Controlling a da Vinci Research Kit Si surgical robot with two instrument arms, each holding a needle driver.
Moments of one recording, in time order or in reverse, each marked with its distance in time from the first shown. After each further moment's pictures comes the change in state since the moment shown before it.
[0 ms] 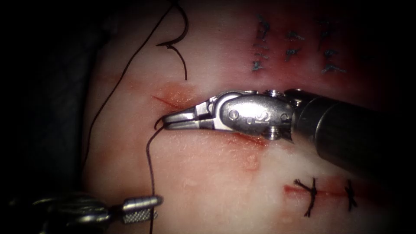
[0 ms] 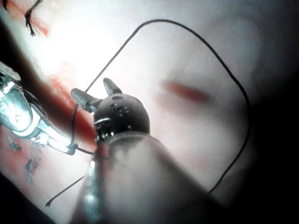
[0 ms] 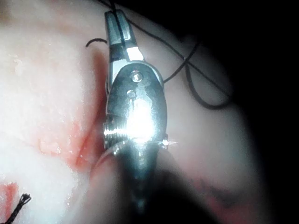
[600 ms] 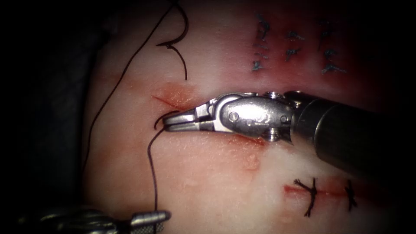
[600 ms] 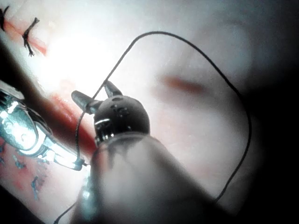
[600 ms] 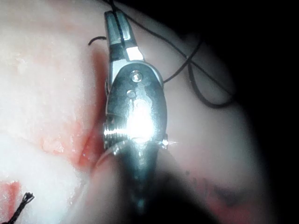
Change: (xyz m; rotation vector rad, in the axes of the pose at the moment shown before) right arm 0.000 0.000 0.000 -0.002 0.000 0.020; left arm 0.002 0.000 0.001 0.010 0.020 0.053
